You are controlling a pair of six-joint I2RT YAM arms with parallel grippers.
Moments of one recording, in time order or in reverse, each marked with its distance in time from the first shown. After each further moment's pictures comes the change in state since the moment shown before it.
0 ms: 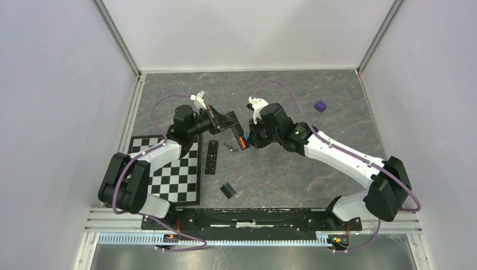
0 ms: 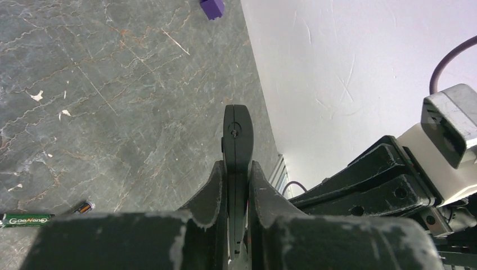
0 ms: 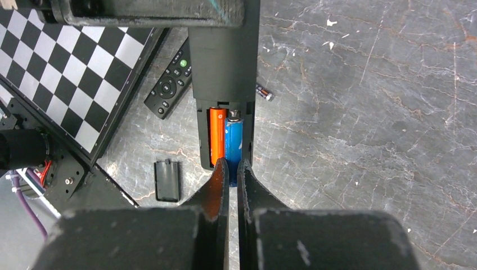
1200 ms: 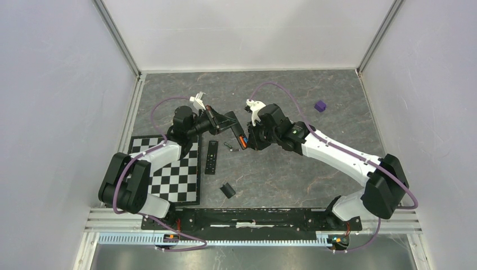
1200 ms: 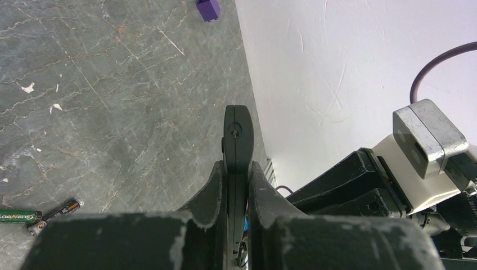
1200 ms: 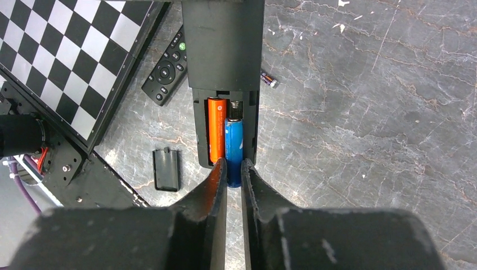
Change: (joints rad) left arm 0.000 0.002 -0.019 0.048 -0.008 -0.080; right arm 0.000 0.027 0.008 -0.039 -0.042 -0.011
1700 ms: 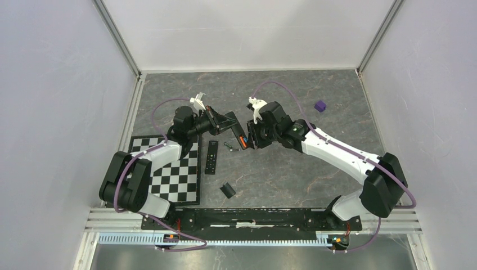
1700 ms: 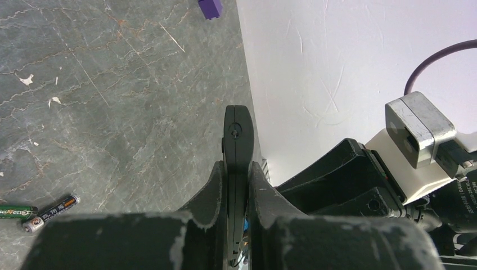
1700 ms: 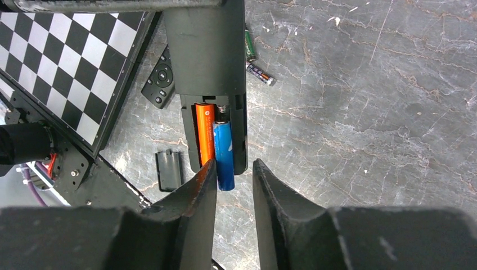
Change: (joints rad) left arm 0.001 0.013 0.000 0.000 0.003 -0.034; right arm -0.021 0.016 0.014 -0.015 -0.010 0.038
